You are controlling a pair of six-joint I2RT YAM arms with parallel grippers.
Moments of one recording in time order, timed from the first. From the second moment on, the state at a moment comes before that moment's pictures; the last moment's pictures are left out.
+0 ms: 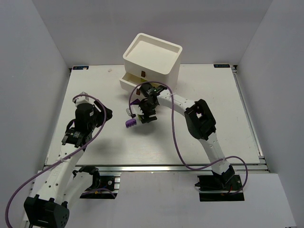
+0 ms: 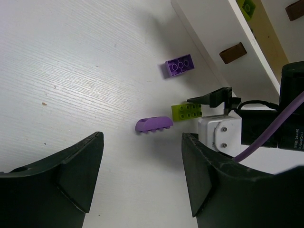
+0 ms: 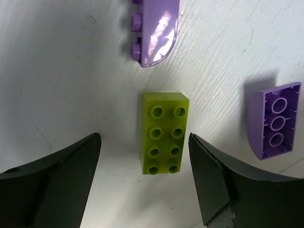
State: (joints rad) left arm -0.21 0.81 0.74 -0.44 -0.14 -0.68; right arm 0.76 2.31 1.93 -0.86 -0.44 -1.35
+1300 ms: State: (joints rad) left arm -0.21 0.79 0.71 -0.38 -0.13 -0.63; right arm 0.77 1.89 1.91 -0.63 -0.40 -0.74
